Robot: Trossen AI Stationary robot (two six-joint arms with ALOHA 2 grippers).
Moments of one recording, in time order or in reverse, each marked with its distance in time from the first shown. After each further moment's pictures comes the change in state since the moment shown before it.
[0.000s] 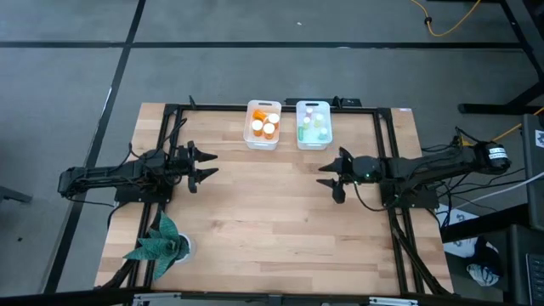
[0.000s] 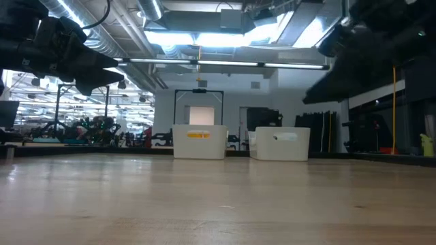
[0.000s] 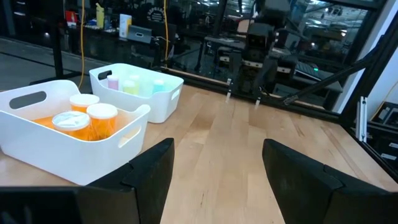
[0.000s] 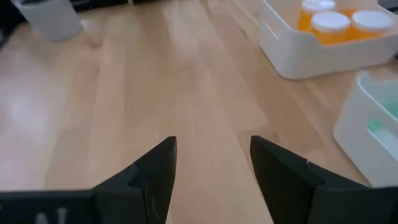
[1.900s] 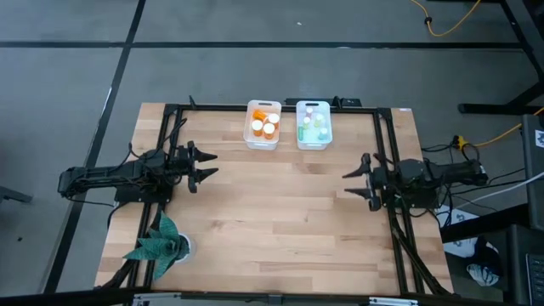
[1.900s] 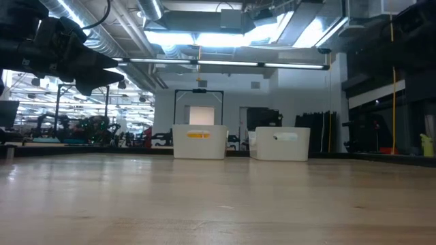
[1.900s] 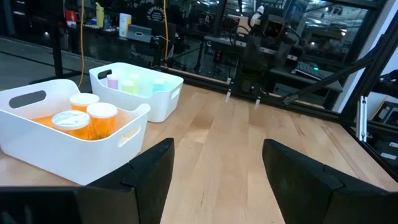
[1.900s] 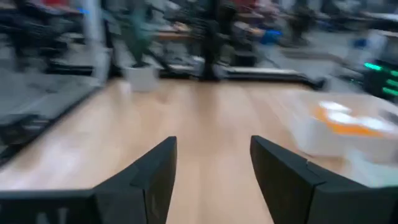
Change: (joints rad) left arm 0.000 0.000 0.000 -0.002 0.000 0.000; right arm 0.153 -0.958 -0.235 -0.334 -0.027 -0.209
